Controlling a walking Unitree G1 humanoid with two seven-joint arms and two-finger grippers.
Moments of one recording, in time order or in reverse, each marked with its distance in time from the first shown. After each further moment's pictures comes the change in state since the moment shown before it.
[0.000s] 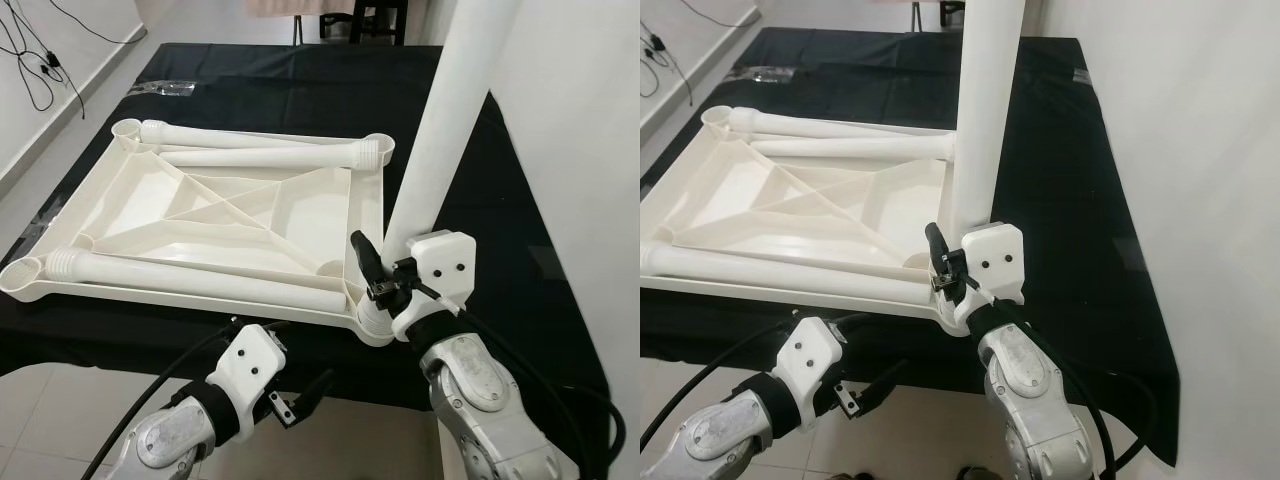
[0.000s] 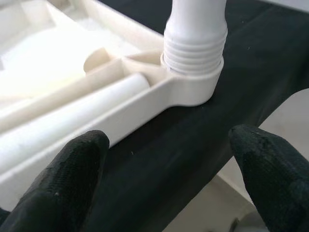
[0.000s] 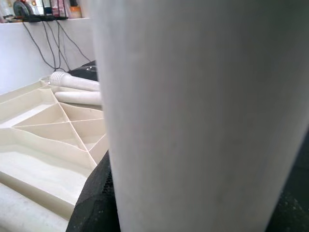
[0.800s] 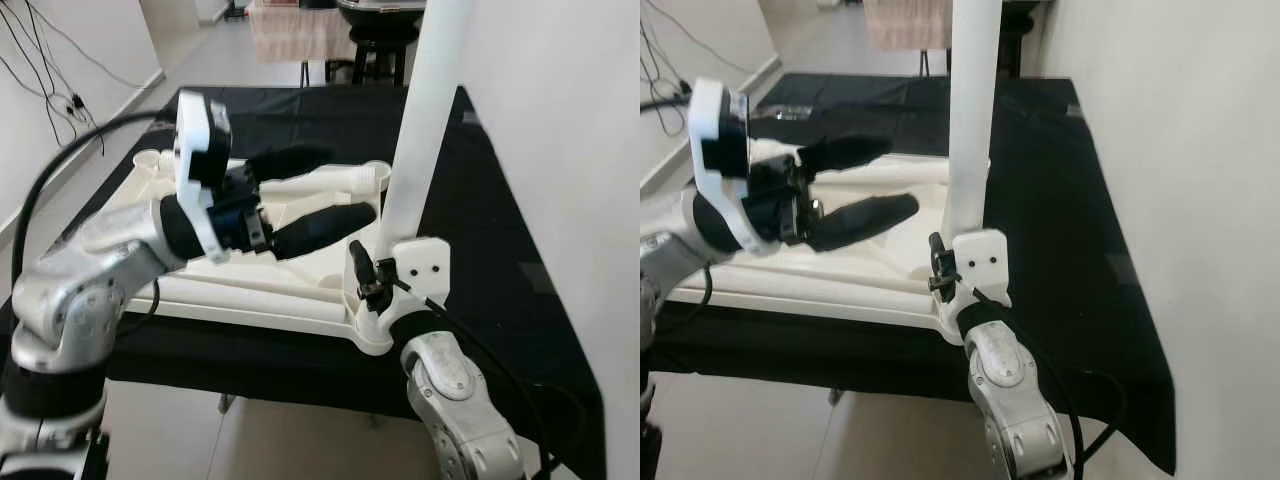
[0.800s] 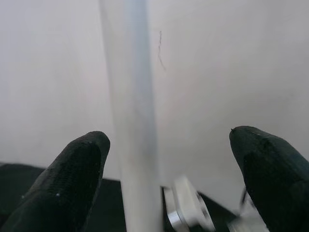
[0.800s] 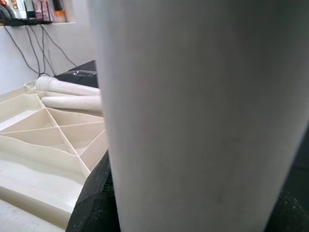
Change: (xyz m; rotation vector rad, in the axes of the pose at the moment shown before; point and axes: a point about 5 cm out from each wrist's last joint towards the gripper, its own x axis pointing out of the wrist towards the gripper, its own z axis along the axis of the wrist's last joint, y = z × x) left arm 0.037 0.082 0.176 -0.058 -0.499 -0.557; right arm 0.018 0.006 -0.023 -0.005 0.066 -0.031
